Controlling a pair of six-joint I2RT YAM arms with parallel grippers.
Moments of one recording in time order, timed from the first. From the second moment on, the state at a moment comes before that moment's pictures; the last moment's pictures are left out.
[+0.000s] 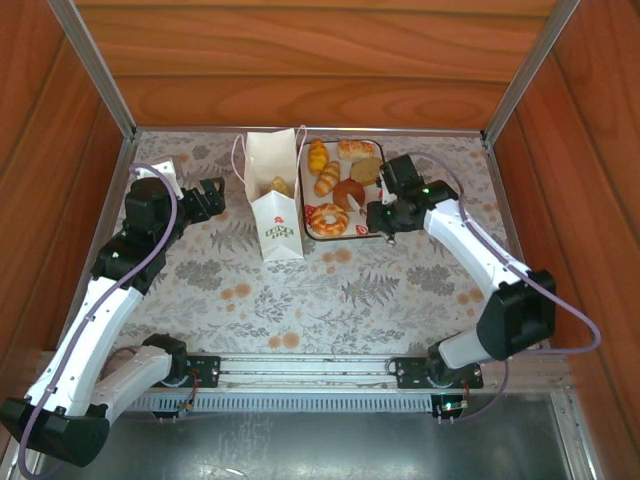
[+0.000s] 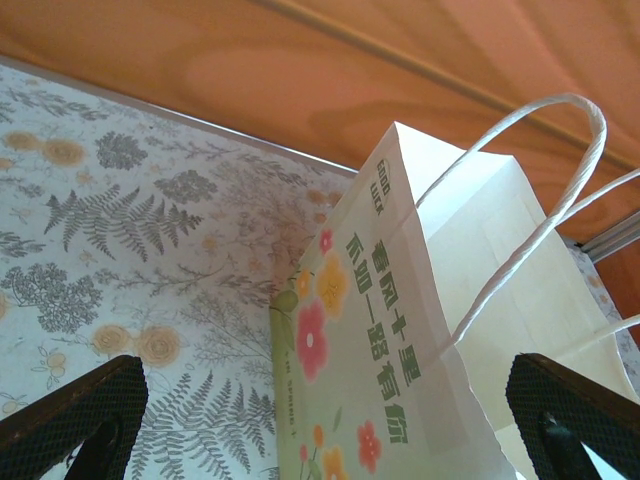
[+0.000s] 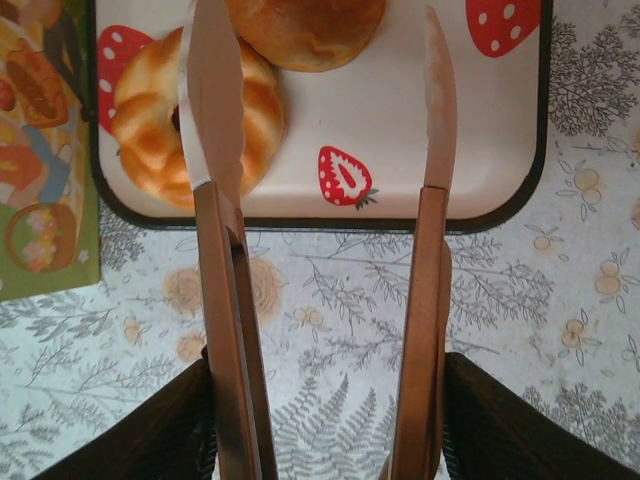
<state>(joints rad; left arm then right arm) -0.31 0.88 0.96 -0.47 -0.03 -0.52 0.46 1.49 1.26 -0.90 -0.02 0.29</state>
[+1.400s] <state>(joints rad) -0.31 0.91 0.97 -0.49 -0.01 -0.47 0.44 1.85 1.51 -0.89 -0.05 0.23</state>
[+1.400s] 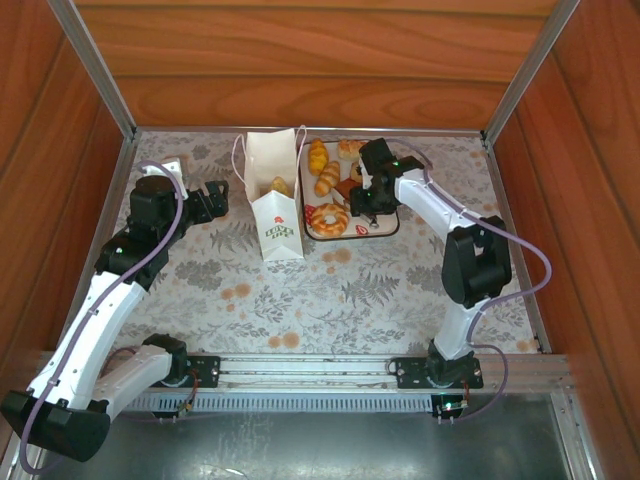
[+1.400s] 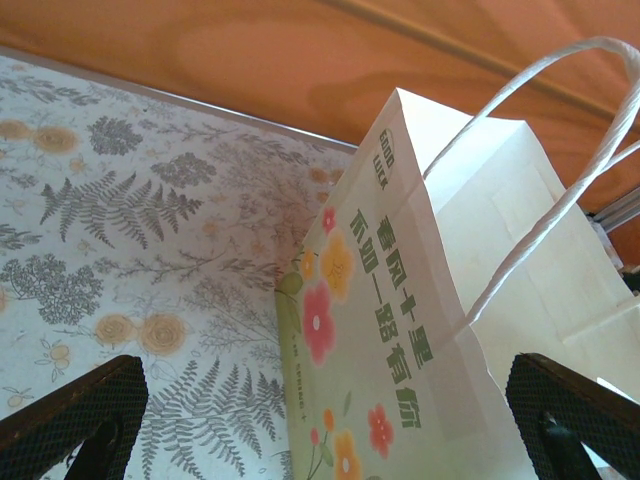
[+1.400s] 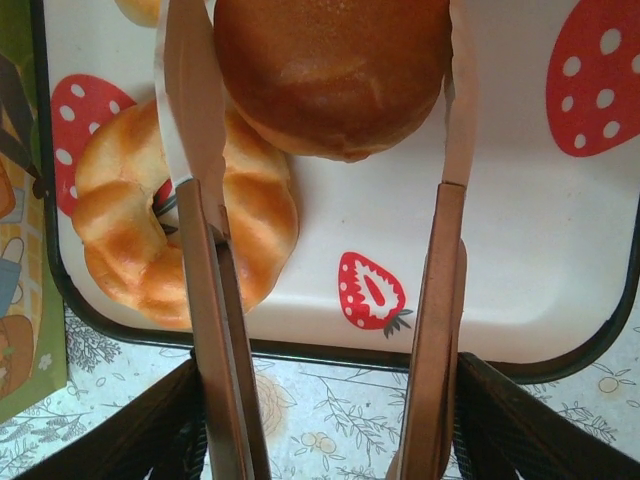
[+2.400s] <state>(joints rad) -0.31 1.13 1.24 -0.54 0.16 -0.41 0.44 1.57 1.55 -1.09 -0.03 0.22</state>
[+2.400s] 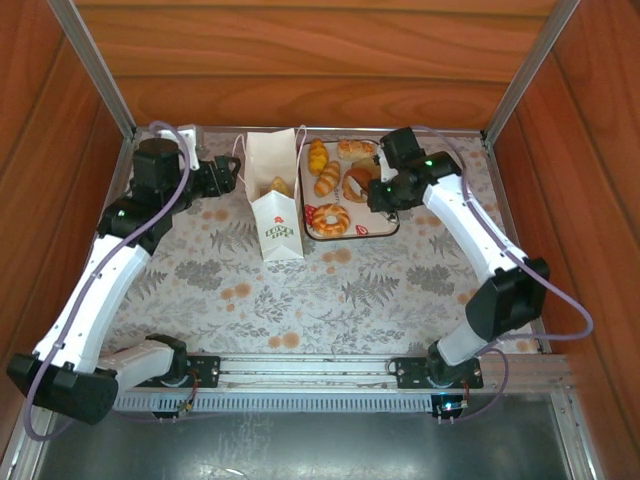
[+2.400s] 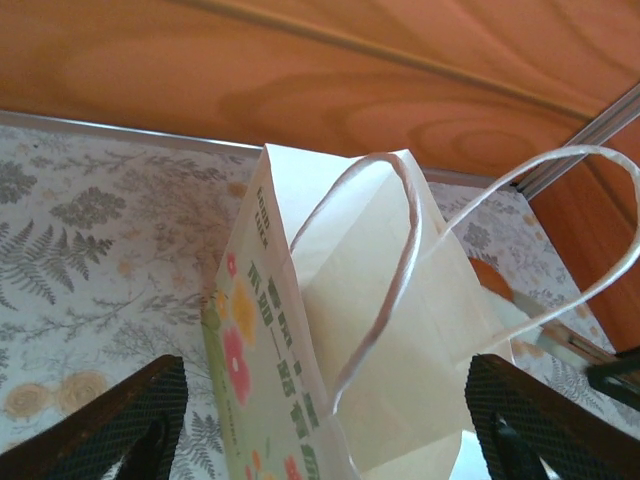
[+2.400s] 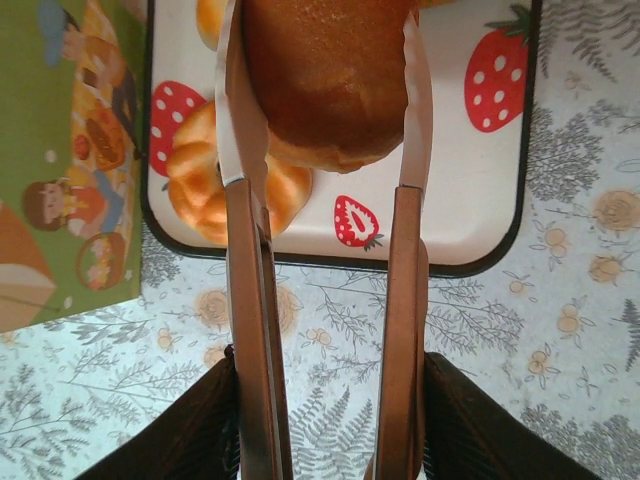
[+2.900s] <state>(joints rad) -0.31 1.22 1.30 -0.56 0.14 -0.34 0.44 1.39 1.74 -1.27 -0.03 0.25</state>
